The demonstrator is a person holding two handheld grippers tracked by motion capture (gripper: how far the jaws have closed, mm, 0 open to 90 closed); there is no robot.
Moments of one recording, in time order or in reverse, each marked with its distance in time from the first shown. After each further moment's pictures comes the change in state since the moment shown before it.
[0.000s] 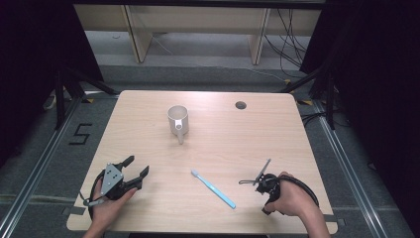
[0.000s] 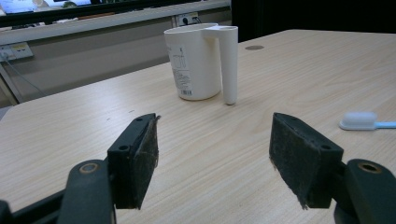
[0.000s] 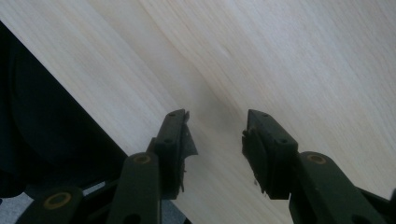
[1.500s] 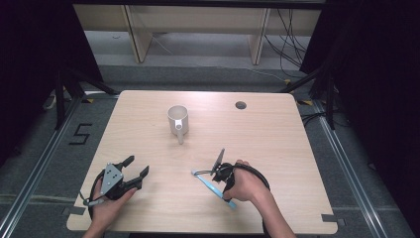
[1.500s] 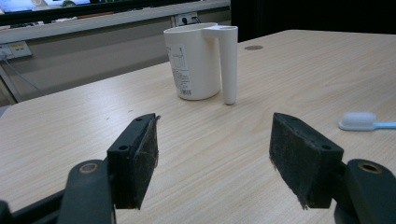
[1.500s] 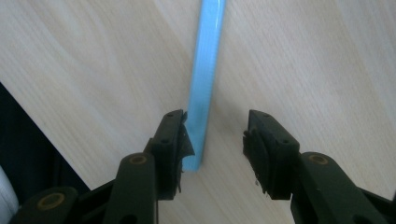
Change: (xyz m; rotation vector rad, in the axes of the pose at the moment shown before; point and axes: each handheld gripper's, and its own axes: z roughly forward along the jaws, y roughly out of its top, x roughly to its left) left arm 0.001 0.000 0.000 0.004 -0.005 -0.005; right arm 0.046 0.109 0.007 -0.028 -0.007 -0.079
